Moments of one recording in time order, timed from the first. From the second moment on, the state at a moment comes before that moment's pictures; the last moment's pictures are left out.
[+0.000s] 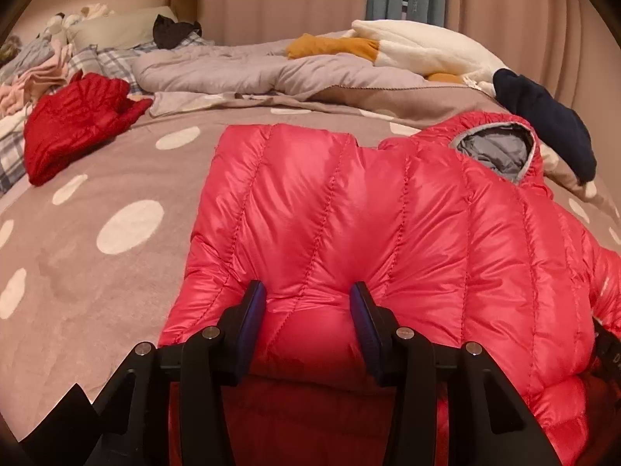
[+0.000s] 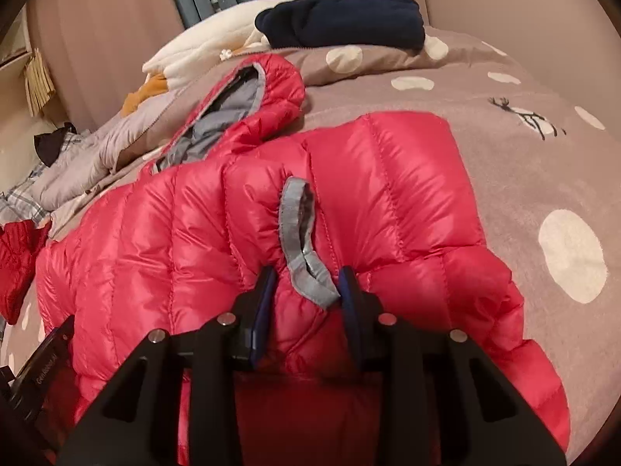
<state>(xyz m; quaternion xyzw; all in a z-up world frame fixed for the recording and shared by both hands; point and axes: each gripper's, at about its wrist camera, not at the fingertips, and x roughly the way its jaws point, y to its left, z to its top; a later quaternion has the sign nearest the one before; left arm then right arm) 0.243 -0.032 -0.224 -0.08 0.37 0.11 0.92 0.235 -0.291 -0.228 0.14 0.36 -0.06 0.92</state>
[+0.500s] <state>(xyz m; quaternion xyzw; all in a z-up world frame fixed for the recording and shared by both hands) 0.243 -0.028 -0.227 -0.09 0.37 0.10 0.92 0.240 -0.287 -0.228 0.12 0.36 -0.07 0.92</state>
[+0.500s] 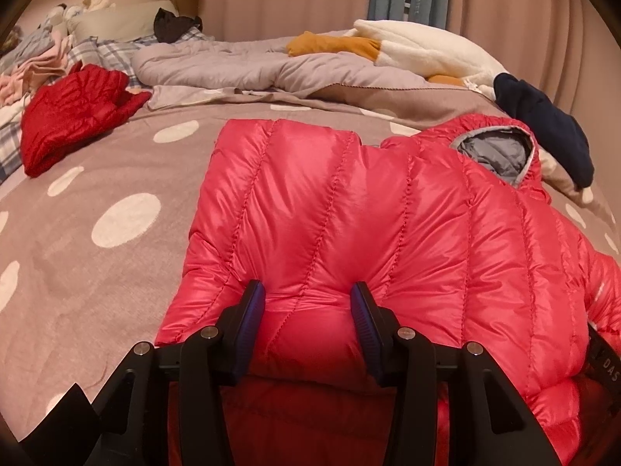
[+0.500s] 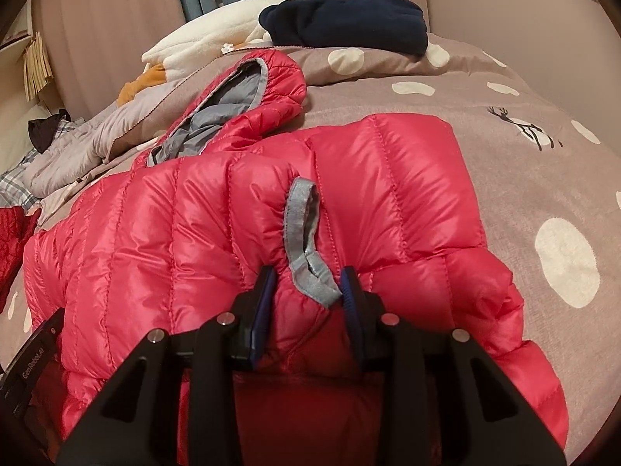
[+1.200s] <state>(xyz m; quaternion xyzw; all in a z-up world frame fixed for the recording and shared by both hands) 0.243 -0.027 -0.226 -0.10 0.37 0.10 0.92 0.245 -0.267 -0.226 0.04 0.37 -0.13 0.92</state>
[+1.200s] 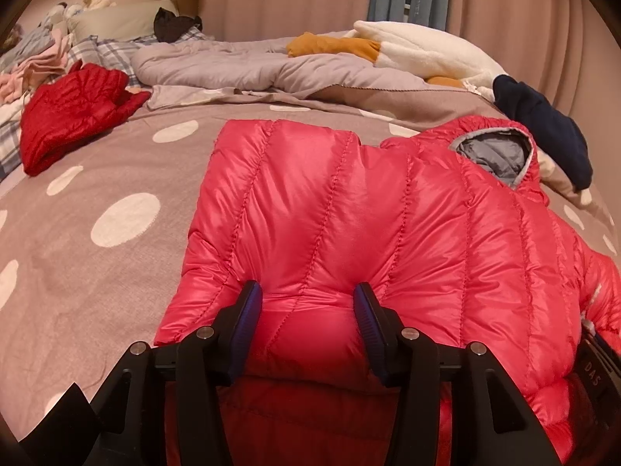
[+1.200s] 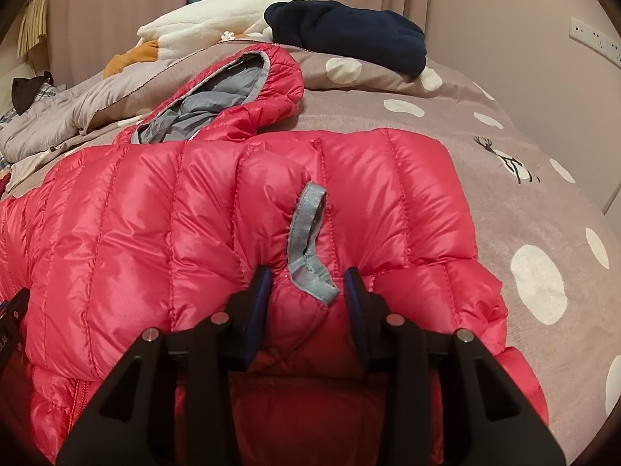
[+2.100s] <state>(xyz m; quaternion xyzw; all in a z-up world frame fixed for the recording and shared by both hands) 0.156 0.025 -0.089 -0.08 0.29 0.09 0.95 0.162 -0.309 -0.107 0.12 0.28 -0.07 0.95</state>
